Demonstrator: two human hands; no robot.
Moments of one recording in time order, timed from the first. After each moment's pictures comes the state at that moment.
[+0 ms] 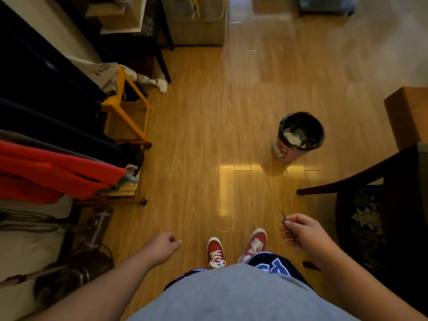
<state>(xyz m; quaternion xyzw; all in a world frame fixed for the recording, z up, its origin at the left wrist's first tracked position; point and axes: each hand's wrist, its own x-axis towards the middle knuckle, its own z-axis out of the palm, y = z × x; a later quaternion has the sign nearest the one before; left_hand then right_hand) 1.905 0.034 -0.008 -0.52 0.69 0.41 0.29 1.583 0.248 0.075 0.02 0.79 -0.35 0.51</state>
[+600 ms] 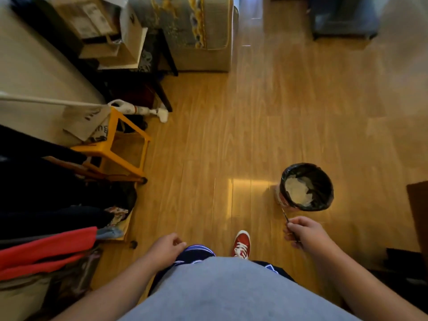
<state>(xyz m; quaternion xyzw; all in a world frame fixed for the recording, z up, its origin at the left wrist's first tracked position) 1.662 -0.137 0.001 -0.56 0.68 0.42 0.24 1.326 0.047 0.064 0.00 0.79 -0.33 0.52</state>
